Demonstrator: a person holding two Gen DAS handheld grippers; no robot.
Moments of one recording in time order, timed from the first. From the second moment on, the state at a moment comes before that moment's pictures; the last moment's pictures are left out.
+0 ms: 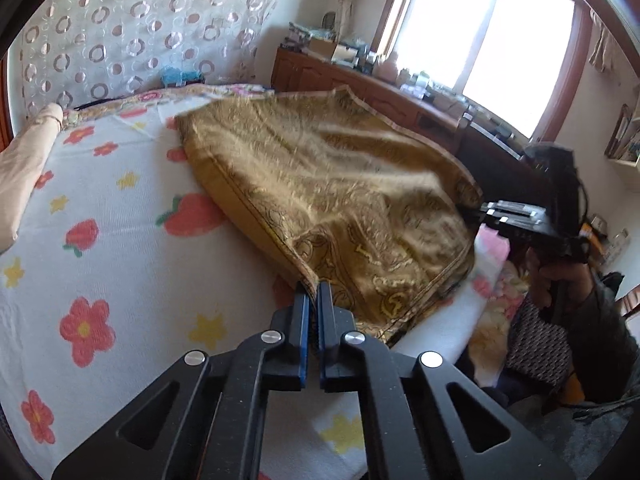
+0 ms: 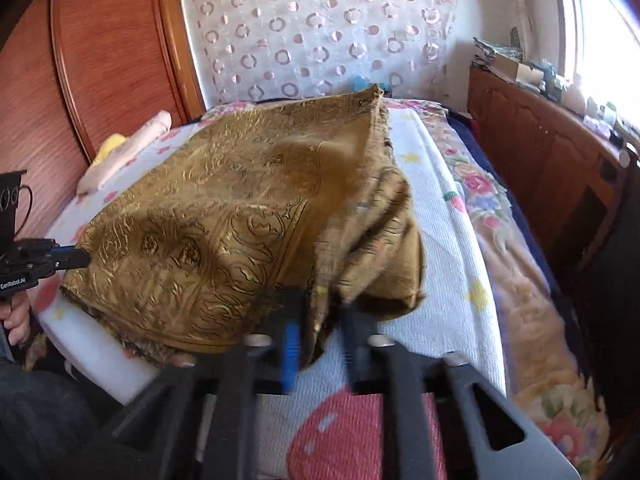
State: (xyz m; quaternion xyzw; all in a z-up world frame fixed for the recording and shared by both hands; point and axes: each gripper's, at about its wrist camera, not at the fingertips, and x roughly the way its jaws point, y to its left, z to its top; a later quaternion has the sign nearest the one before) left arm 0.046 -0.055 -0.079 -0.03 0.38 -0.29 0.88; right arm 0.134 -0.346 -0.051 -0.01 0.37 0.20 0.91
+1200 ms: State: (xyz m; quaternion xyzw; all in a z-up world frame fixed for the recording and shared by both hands) left arm 0.287 -0.045 -0.059 -0.05 0.40 -0.19 0.90; right arm 0.345 -0.302 0.044 -0.03 0.31 0.18 0.93
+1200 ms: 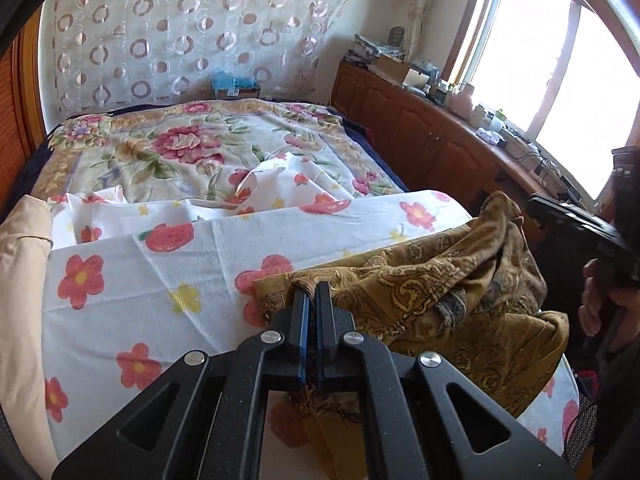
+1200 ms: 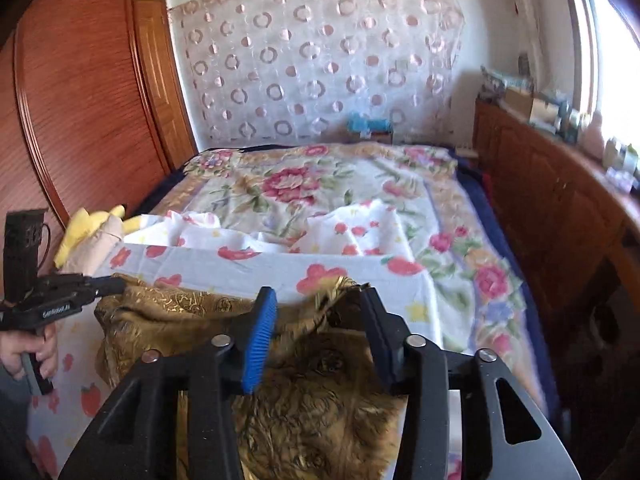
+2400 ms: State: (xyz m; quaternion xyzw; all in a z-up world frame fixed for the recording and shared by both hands) left arm 0.209 -0.012 -0.019 -0.02 0.33 -0.23 0.91; right arm 0.196 -0.196 -0.054 -0.16 0.38 0.26 0.87
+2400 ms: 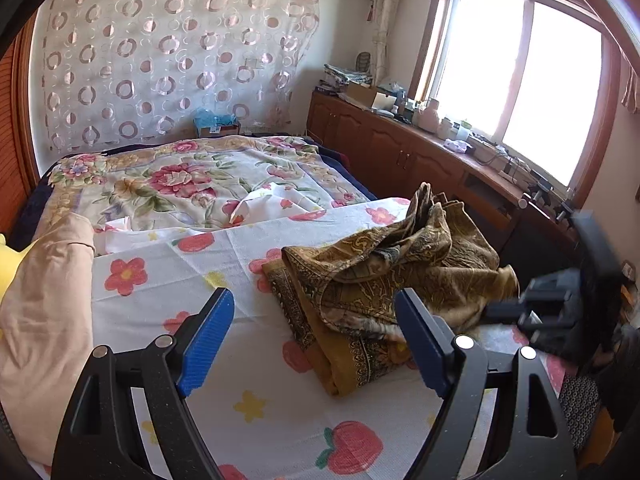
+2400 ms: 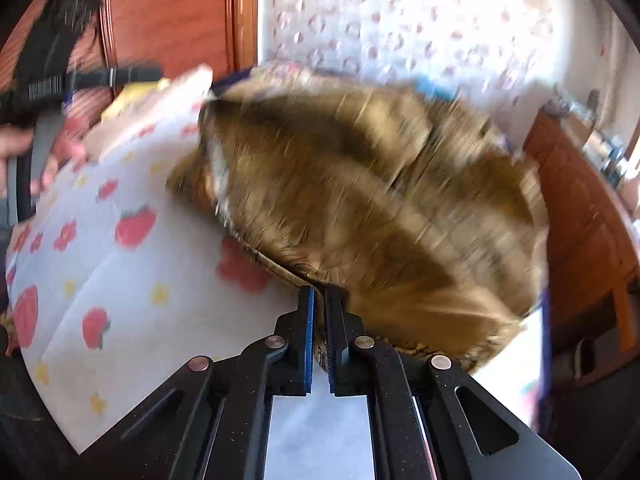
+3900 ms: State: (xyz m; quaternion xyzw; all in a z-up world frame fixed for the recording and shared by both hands) left arm 0.308 -0.047 -0.089 -0.03 0.45 -0.20 0.87; right arm 0.331 -0.288 -0.025 -0.03 0.43 0.17 0.89
